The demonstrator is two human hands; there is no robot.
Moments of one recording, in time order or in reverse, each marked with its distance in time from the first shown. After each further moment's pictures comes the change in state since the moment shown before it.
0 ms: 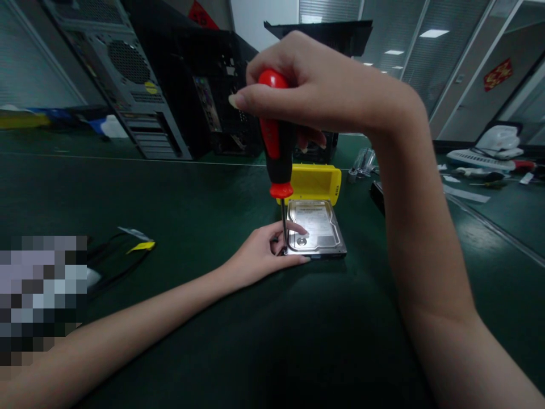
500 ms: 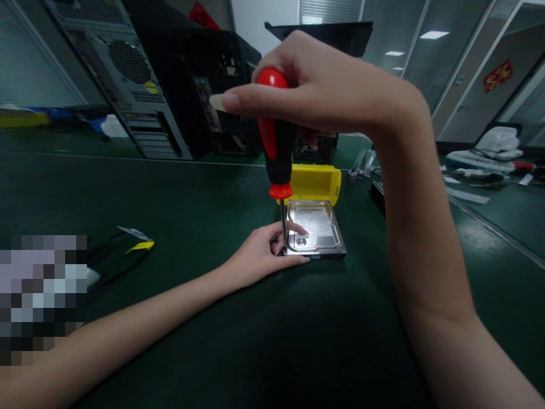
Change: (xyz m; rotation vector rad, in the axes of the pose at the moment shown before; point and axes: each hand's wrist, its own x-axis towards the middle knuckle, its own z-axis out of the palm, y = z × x) left_hand 0.001 -0.006 0.001 0.016 0.007 0.018; right_hand -0.003 -0.004 -0.001 -0.038 0.022 -0.004
